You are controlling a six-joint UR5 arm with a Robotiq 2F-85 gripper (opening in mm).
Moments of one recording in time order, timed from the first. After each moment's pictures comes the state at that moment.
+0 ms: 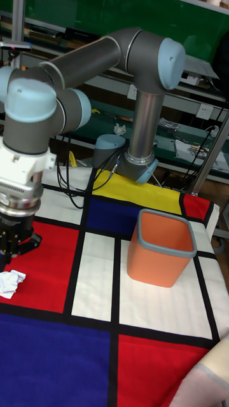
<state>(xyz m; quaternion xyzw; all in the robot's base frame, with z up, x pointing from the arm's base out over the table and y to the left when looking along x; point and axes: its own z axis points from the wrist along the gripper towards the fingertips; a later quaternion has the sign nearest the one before) 0.619 -0.210 0.072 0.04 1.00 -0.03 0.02</state>
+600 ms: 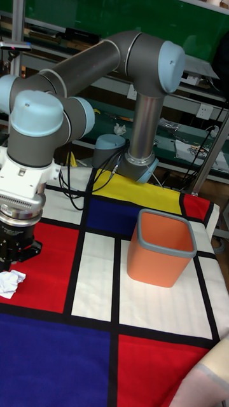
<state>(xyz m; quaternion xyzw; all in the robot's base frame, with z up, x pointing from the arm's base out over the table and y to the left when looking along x) 0.620 -0.213 0.066 -0.01 1.00 -0.05 -0.01</state>
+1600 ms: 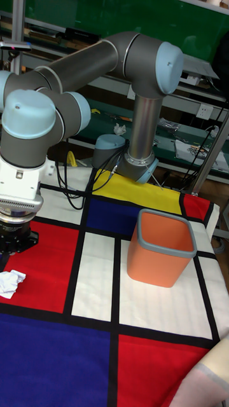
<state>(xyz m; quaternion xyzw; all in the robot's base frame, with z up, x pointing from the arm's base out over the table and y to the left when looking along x) 0.601 -0.219 0.067 -0.08 0.99 -0.04 -0.04</state>
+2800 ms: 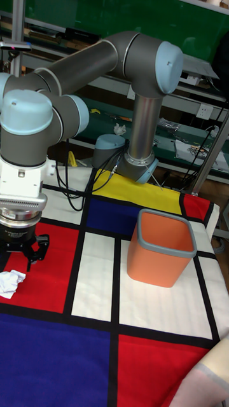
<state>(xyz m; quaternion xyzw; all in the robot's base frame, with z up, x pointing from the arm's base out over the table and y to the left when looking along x) 0.635 -0.194 0.058 -0.10 0.99 -0.01 0.01</state>
